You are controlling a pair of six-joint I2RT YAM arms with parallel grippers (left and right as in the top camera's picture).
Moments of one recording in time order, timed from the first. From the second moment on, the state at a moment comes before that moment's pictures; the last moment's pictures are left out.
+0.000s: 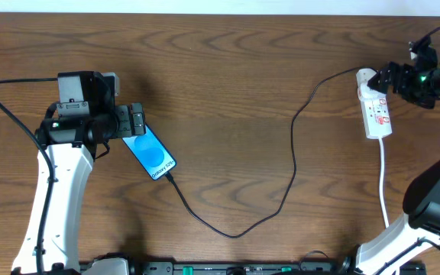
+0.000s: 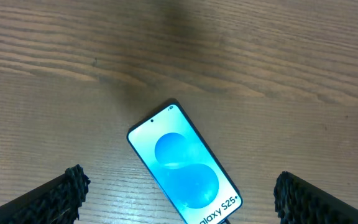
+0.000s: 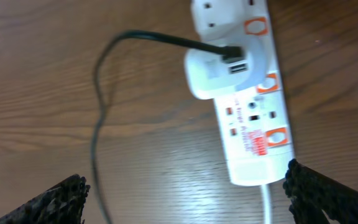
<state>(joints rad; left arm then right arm) 0.08 1.36 1.11 -0.78 0.15 -0.04 -0.39 1.95 1.77 -1.11 -0.36 -0.12</state>
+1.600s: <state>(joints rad) 0.08 1.36 1.11 -0.78 0.15 -0.04 -0.41 2.20 1.77 -0.98 -0.40 -0.35</state>
